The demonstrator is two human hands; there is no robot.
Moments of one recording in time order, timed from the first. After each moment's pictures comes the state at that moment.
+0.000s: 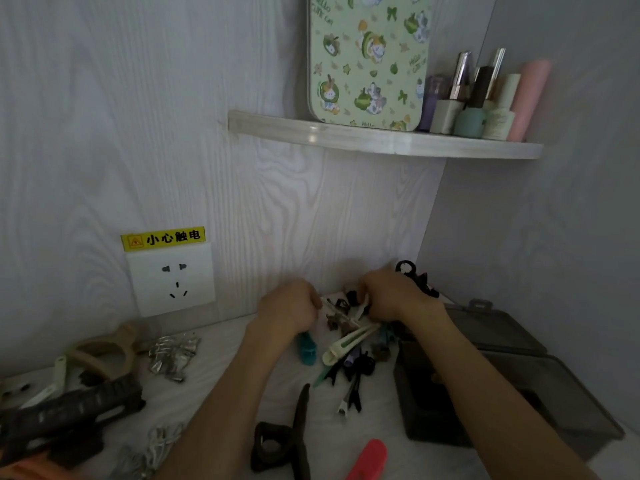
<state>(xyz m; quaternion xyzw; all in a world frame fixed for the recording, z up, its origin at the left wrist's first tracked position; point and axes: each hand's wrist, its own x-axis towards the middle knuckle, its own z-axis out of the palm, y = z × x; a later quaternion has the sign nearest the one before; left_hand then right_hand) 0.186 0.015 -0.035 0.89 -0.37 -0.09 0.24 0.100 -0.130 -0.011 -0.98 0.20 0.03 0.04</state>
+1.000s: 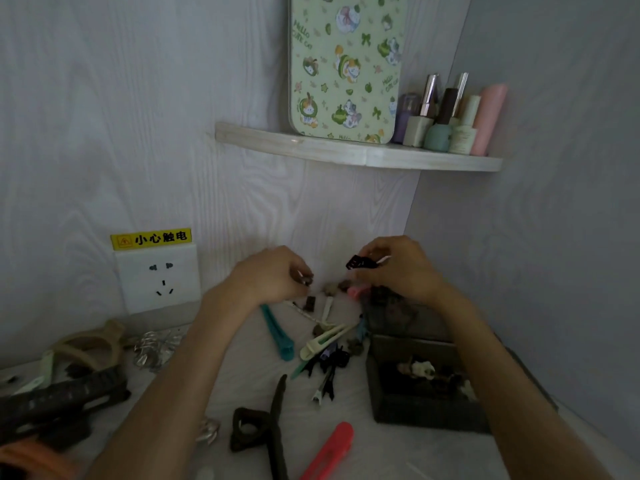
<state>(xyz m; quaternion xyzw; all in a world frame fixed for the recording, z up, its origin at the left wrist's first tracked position) 0.169 0.043 0.032 0.85 -0.45 -0.09 0.25 0.051 -0.131 0.037 -0.91 0.17 -0.22 0.30</state>
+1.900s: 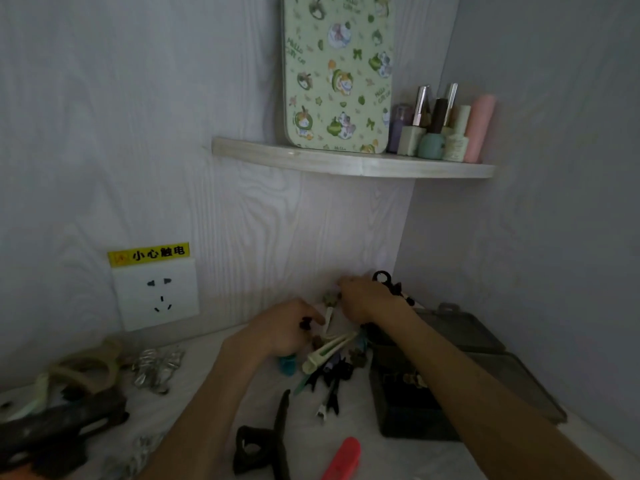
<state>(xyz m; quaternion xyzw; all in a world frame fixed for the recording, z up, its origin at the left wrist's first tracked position) 0.169 0.025 -0.029 0.83 -0.49 -0.16 0.21 0.108 -0.133 -0.010 -0.98 0.20 0.06 0.01</state>
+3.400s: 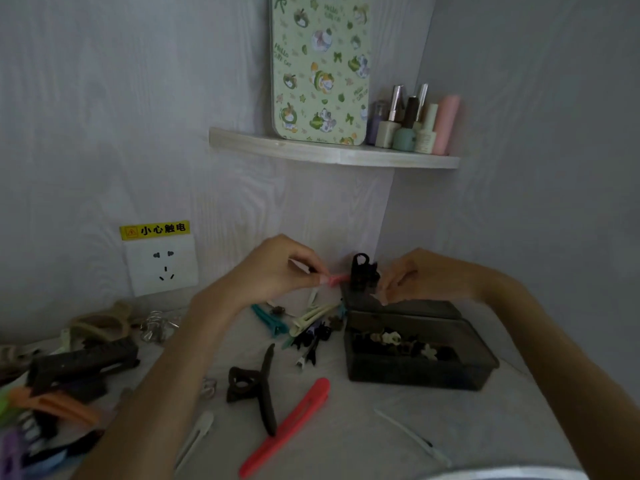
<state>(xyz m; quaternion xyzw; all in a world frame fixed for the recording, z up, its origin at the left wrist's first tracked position) 0.123 0.060 0.036 0.72 -0.54 -0.09 0.43 -0.039 -0.125 0.071 -0.95 0.14 0.02 0.28</state>
